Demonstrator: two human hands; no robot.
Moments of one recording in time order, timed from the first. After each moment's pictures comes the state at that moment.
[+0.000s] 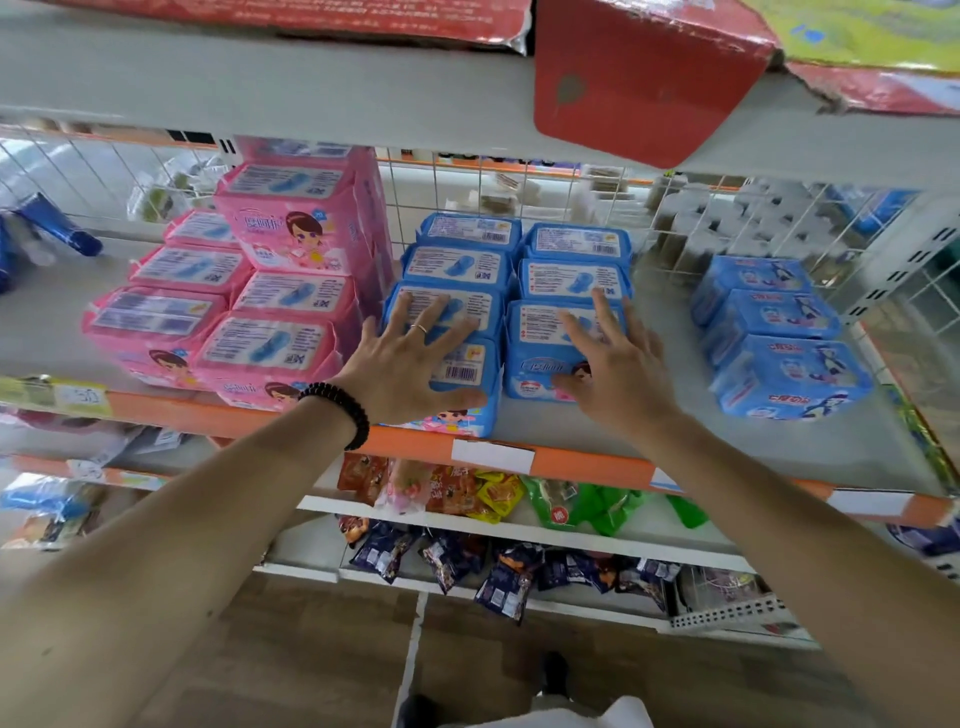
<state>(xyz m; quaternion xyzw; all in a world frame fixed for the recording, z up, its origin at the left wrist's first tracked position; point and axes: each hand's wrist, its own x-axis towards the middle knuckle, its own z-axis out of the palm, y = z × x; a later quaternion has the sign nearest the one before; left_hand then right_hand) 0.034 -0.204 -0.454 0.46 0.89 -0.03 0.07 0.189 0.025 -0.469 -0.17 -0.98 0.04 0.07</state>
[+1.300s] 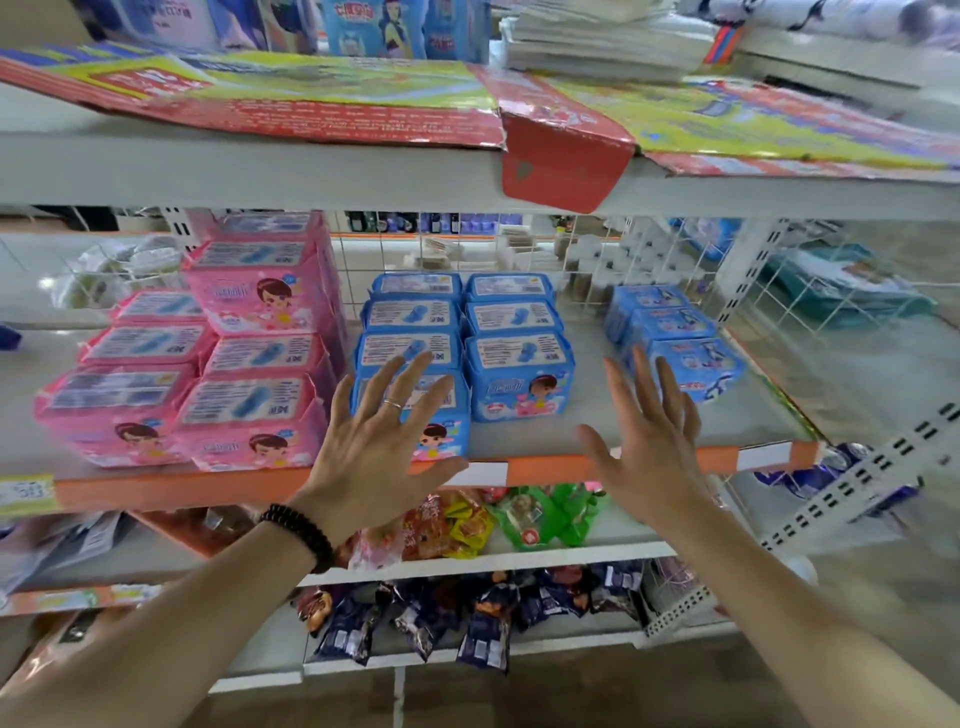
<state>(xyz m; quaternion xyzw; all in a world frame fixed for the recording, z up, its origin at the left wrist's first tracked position) 0.097 -0.261 -0.446 0.54 0.83 0.07 -0.12 0.307 -0.044 -0.438 -0.32 -0.93 0.07 0.16</state>
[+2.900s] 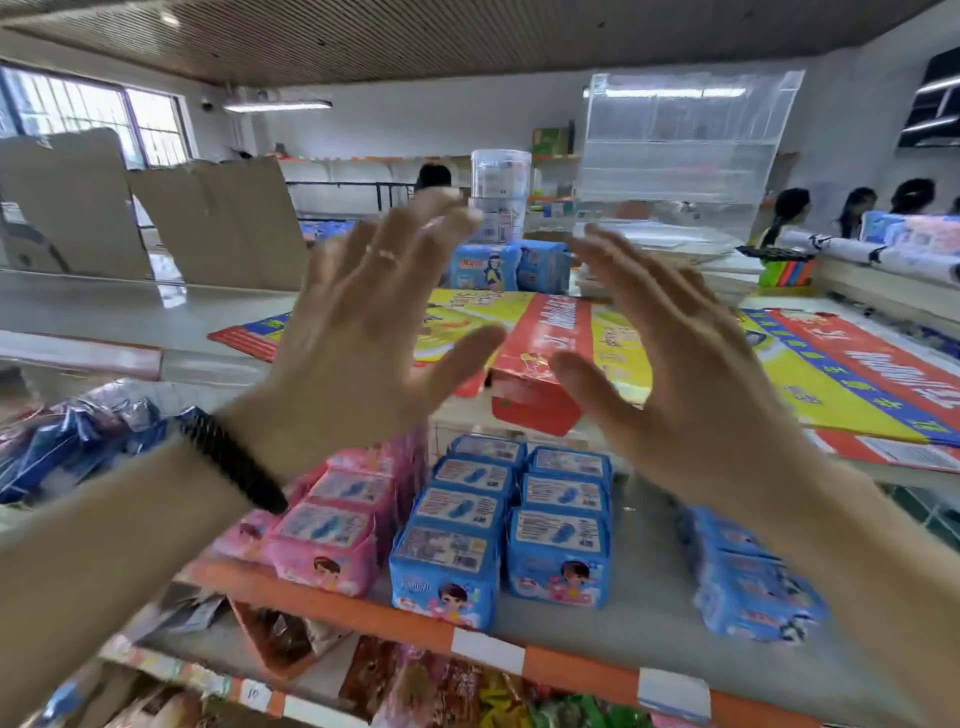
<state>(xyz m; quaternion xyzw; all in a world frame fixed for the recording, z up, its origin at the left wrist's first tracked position) 0.177 -0.250 -0.146 0.45 0.76 0.16 -0.45 0.299 -0.045 -0.160 0.10 -0.88 0.06 0.45</state>
